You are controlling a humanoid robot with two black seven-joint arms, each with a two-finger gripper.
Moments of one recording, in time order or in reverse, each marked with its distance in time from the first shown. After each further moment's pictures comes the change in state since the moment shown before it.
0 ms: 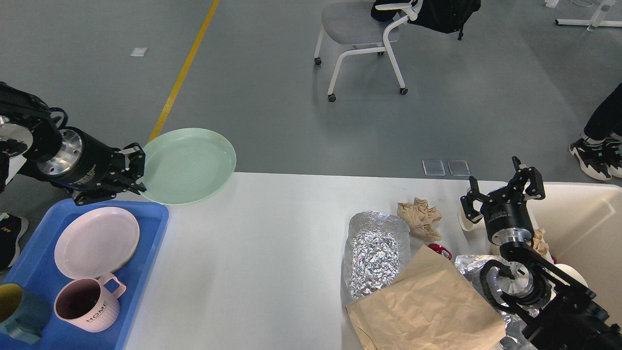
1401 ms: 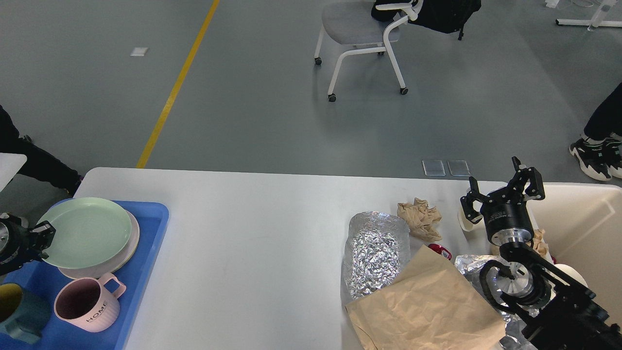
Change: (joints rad) left arm 0.866 0.247 -0.497 0.704 0.365 0.085 0.127; right arm 0.000 0.000 0.000 0.000 0.000 0.000 0.000
